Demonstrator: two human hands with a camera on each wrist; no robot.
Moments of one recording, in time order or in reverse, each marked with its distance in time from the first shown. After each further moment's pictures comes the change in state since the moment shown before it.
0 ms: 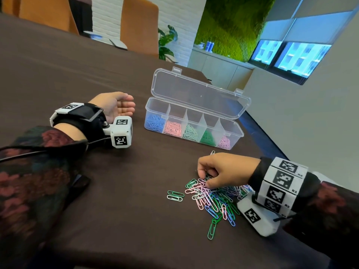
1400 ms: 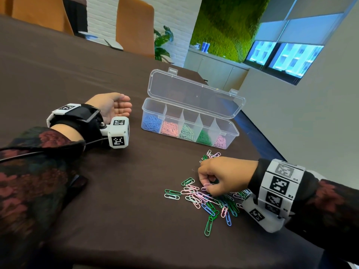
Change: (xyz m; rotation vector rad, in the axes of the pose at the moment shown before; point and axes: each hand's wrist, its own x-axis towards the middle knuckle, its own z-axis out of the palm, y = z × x) left_hand -0.001 0.000 0.000 -0.004 0.006 -0.002; right_hand -0.006 0.007 0.008 -0.157 -0.031 -0.155
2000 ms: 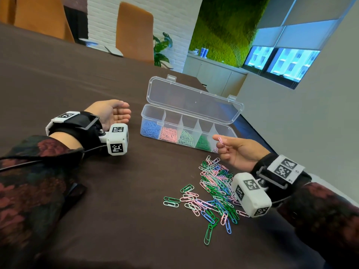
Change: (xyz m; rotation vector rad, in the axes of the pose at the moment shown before) left_hand 0.000 -0.001 0.002 -0.012 -0.003 0.008; right_hand 0.006 0.053 -0.012 1.904 0.628 0.333
